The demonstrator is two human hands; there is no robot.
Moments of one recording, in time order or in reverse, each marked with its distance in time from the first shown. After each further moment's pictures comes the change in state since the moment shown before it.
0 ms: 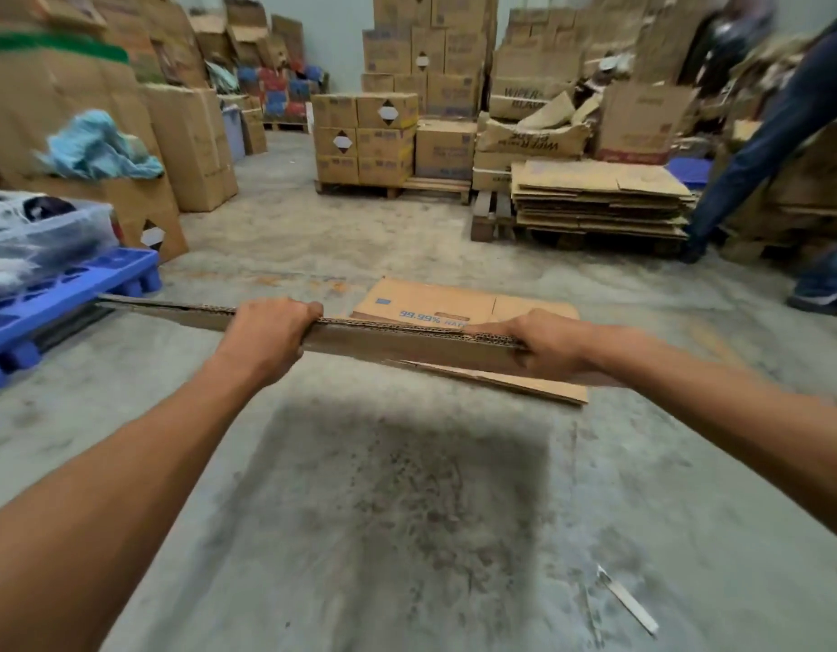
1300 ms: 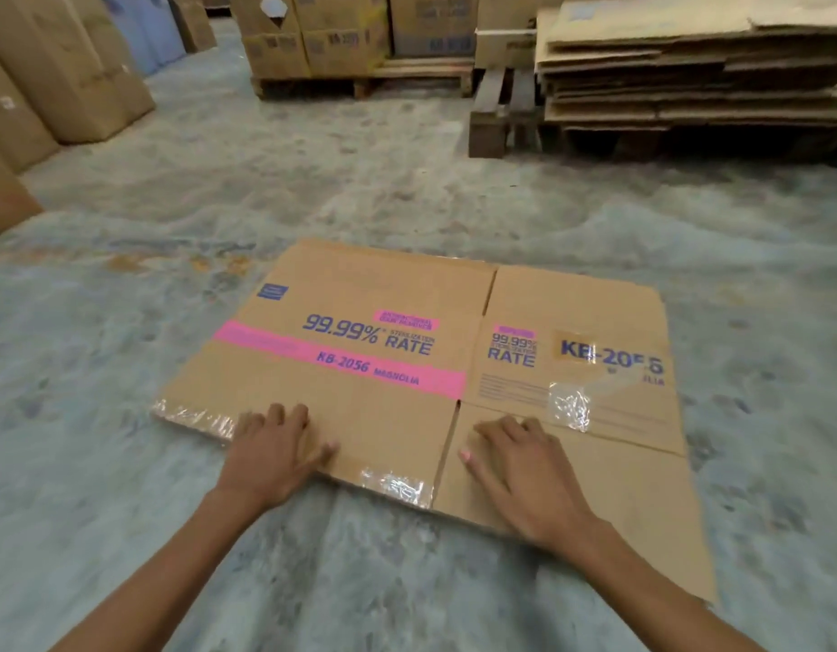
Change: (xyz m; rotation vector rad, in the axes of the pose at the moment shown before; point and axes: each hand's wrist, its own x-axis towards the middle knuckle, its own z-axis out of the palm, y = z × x) left_hand 0.308 0.158 0.462 -0.205 -0.401 -0.147; right_hand 0.322 0.327 0.309 0.234 0.184 0.303
